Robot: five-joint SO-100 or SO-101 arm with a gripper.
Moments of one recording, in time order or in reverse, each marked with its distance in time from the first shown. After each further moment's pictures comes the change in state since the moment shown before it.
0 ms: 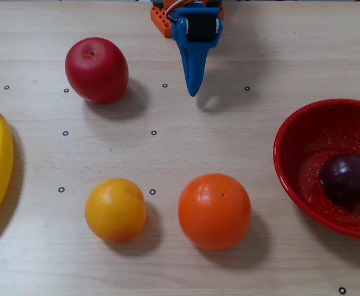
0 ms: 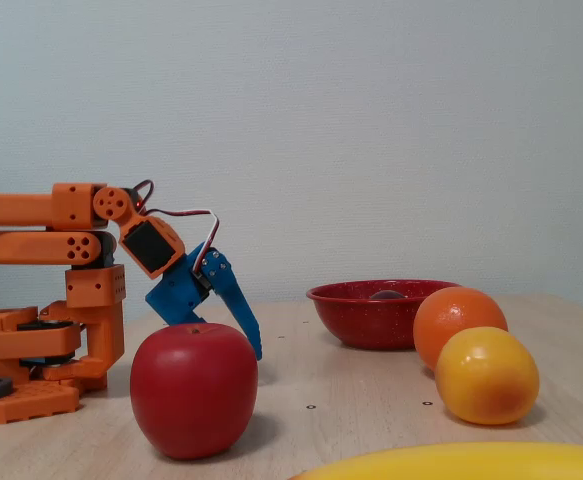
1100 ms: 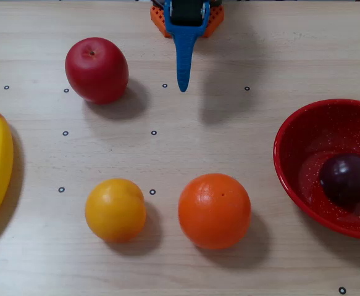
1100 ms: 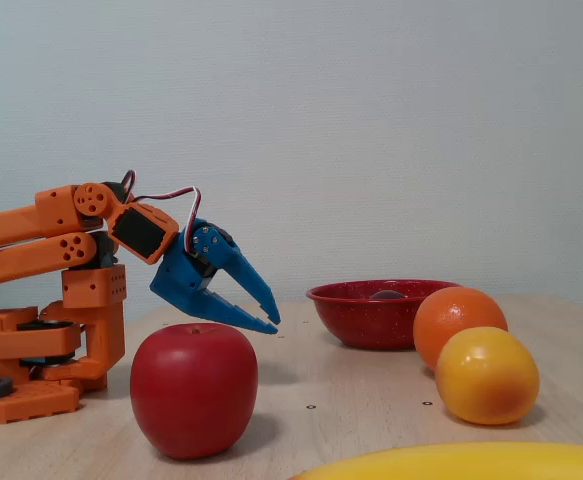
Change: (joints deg) arm 5.7 12.0 7.2 -0.6 8.6
